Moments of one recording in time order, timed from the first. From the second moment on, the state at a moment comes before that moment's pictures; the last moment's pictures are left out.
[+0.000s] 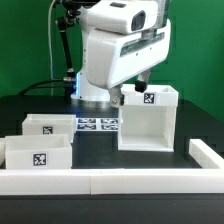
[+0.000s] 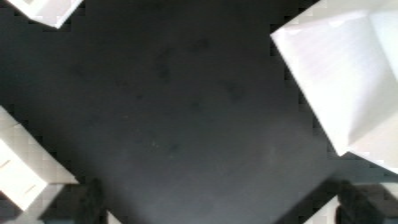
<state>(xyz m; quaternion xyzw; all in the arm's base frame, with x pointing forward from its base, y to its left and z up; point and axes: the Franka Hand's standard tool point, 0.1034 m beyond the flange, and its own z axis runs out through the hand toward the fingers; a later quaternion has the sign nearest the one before) 0.572 0.010 0.120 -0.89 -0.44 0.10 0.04</state>
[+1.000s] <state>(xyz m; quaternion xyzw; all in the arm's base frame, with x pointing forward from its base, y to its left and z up) 0.564 0.016 0.128 -0.96 -0.27 0.05 0.03</state>
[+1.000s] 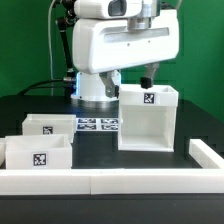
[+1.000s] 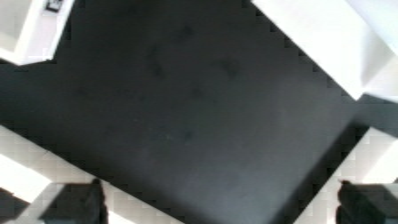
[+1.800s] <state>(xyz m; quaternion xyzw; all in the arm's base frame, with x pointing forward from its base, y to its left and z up) 0.526 0.040 0.134 -1.00 -0.01 0.03 0.02</state>
